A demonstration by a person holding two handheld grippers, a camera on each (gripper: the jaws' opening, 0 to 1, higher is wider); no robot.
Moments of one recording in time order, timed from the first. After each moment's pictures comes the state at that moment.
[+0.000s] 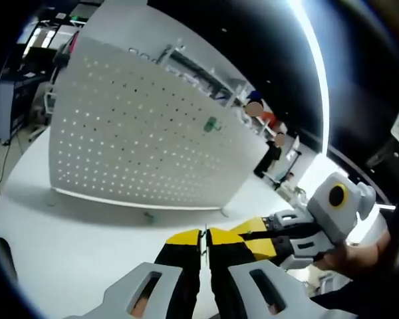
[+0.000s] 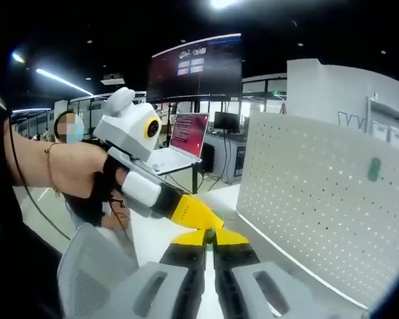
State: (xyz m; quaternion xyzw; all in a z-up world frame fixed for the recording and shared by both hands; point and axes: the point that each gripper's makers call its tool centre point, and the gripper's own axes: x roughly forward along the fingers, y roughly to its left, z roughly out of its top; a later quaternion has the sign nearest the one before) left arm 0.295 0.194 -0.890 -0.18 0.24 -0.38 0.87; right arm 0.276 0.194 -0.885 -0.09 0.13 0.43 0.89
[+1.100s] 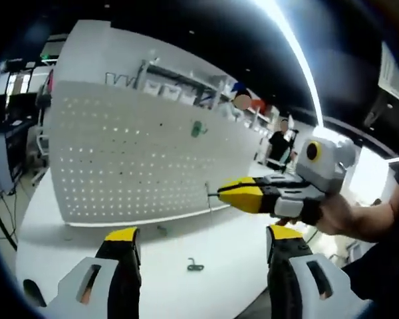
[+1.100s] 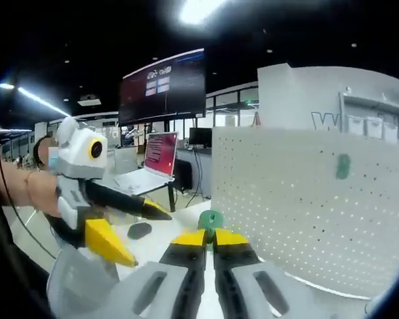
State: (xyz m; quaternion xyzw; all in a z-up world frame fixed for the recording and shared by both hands) left arm 0.289 0.196 -0.885 -0.09 0.20 -0.39 0.89; right arm 0.320 0.151 -0.853 -0.06 0.06 0.34 0.94
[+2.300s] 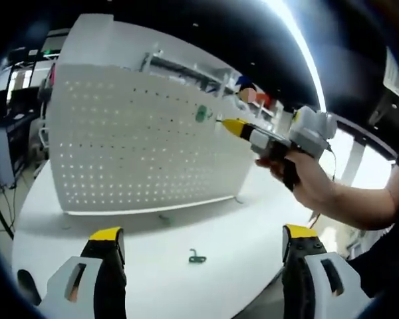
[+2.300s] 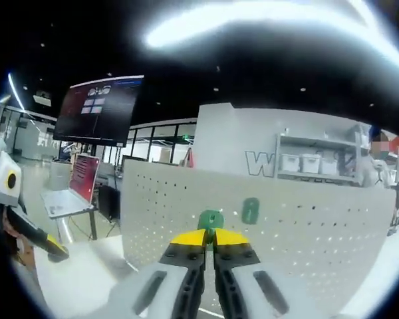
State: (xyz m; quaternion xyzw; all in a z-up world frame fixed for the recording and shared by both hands) left arm 0.289 0.195 -0.912 -0.08 0.22 -0.38 0.89; right arm 0.416 0.044 -0.808 -0.07 -0.05 0.13 0.99
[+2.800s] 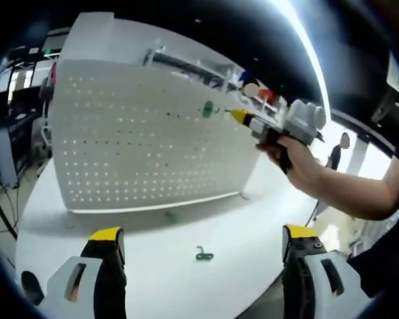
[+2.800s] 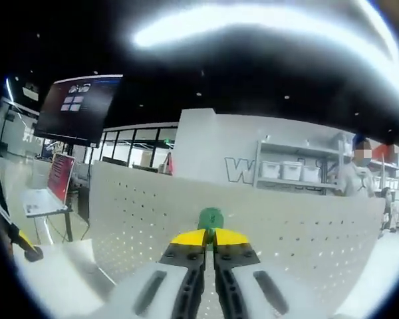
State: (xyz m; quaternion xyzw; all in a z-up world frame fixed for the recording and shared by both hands) left arm 0.298 0.203 -0.918 -0.08 0.23 -0.37 0.90; right arm 0.449 0.001 -0.797 -0.07 -0.07 0.06 0.99
